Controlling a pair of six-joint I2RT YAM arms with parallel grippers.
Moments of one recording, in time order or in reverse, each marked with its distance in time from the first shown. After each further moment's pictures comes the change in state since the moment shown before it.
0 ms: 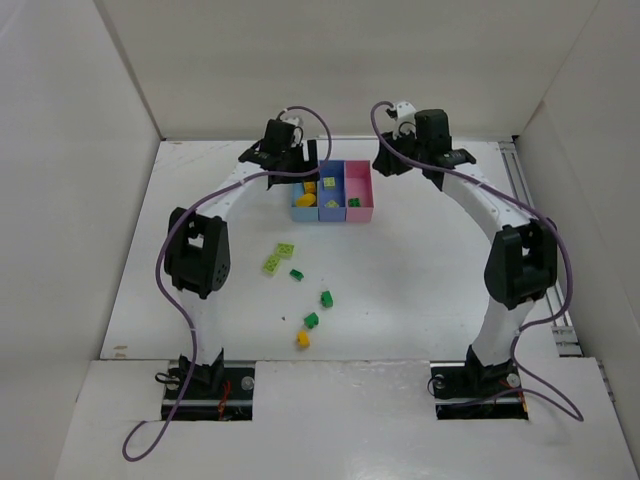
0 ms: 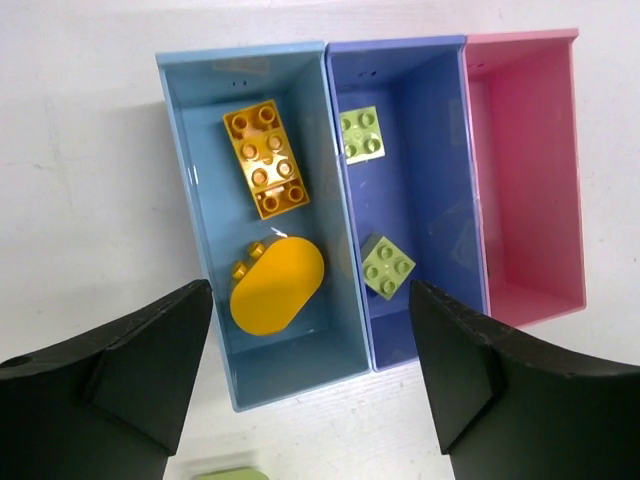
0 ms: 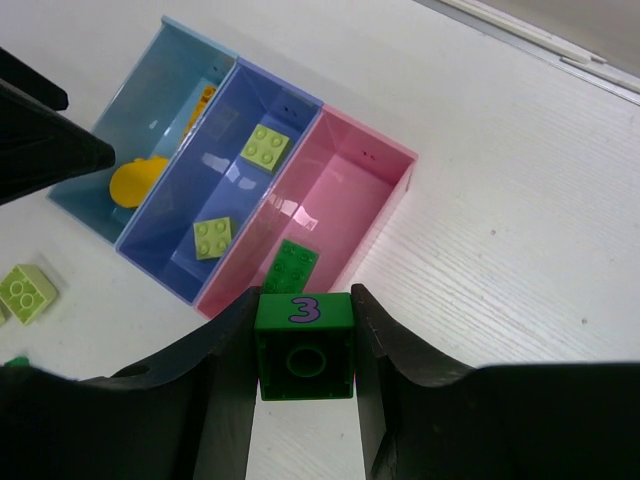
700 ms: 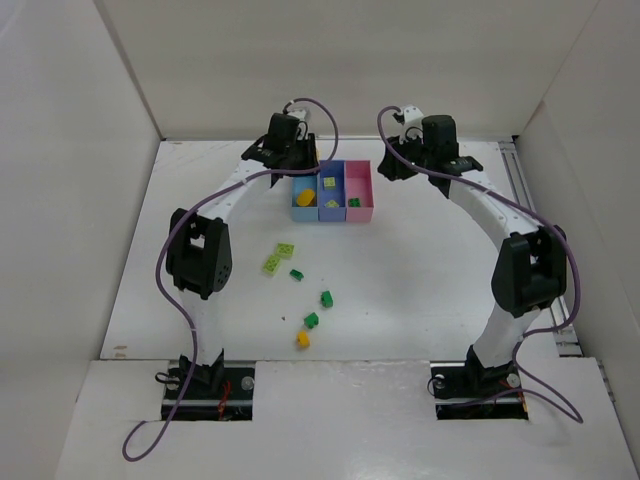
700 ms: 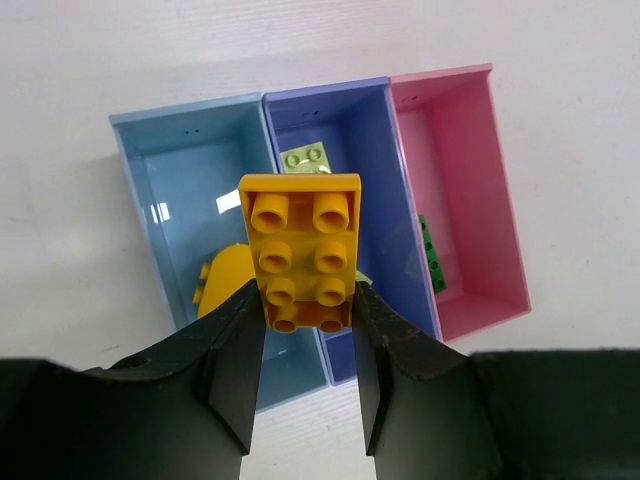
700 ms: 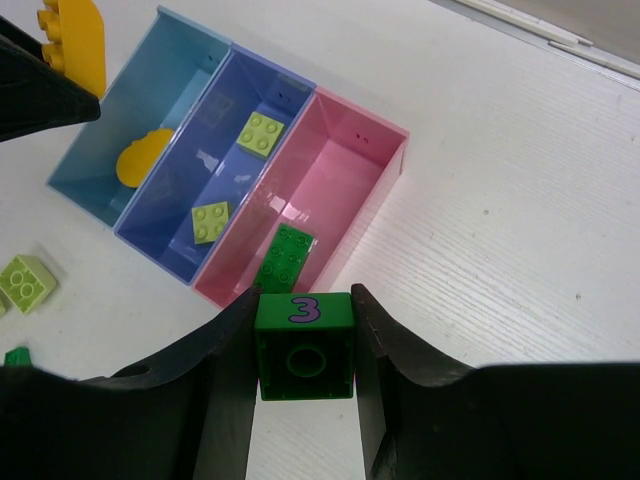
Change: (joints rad) left arm -0.025 -0.001 0.038 0.048 0.044 0.019; right arm -0.010 -0.058 -0.086 0.041 0.004 0.007
